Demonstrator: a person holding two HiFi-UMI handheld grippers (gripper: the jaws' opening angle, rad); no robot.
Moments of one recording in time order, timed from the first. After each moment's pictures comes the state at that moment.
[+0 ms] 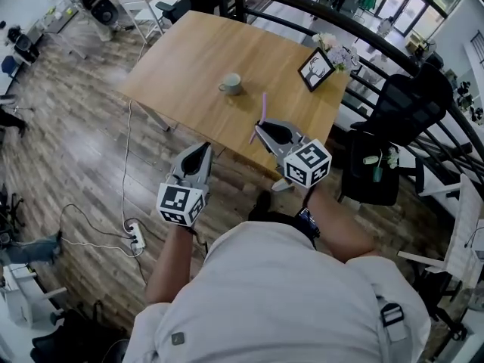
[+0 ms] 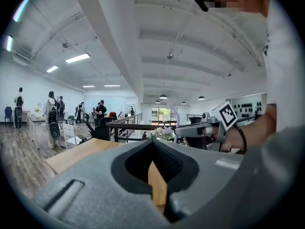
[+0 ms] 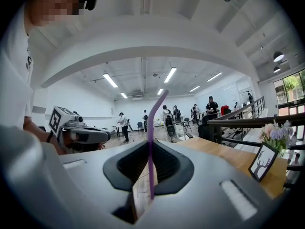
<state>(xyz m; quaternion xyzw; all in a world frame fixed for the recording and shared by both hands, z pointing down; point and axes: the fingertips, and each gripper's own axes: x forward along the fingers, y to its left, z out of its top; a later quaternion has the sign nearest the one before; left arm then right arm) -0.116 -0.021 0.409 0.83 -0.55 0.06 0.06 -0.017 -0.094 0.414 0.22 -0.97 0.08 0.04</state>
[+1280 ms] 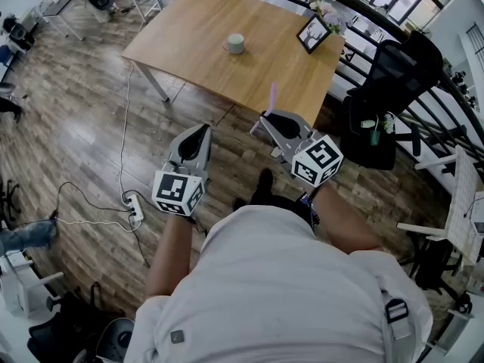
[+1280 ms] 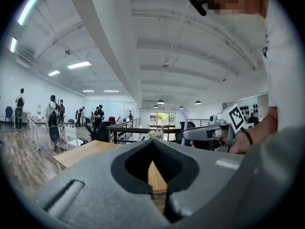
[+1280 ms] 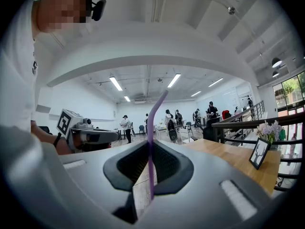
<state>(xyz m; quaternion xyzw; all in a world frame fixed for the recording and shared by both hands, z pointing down) -0.122 0.154 0.386 0.83 -0.55 0.04 0.05 -0.014 0.106 0.388 0.22 -0.97 0.07 0.02</state>
